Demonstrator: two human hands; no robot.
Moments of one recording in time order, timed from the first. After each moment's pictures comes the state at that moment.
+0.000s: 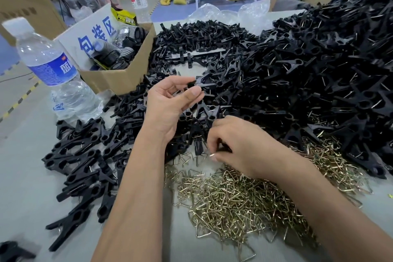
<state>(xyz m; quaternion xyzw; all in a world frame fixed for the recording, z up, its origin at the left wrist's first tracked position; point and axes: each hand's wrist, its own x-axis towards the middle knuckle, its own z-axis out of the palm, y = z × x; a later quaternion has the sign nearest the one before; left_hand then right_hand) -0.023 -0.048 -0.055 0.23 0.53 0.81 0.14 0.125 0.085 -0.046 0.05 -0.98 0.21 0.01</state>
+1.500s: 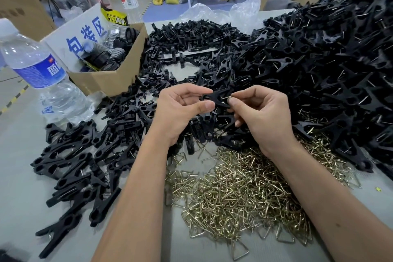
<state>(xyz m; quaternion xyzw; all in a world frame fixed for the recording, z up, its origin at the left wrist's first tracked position) -0.011 -0.033 -0.062 0.32 0.60 0.72 0.16 0.115 0.120 -0.068 -0.12 -0.68 0.64 0.33</state>
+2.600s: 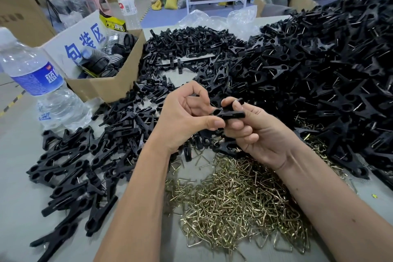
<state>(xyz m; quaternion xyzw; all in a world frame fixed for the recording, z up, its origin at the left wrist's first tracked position) 0.001 -0.033 -0.049 0.40 0.59 0.68 0.20 0.126 0.129 -0.054 0.01 -0.37 0.93 -0.05</state>
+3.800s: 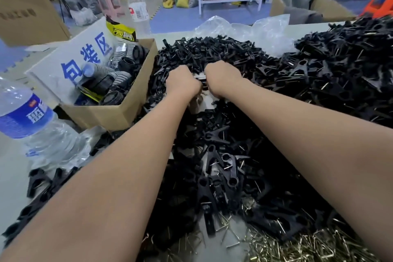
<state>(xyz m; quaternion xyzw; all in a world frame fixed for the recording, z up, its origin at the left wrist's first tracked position) -0.218 0.067 -0.040 0.14 0.95 0.27 0.00 -0.163 0.169 -0.024 -0.13 -0.99 0.03 0.05</state>
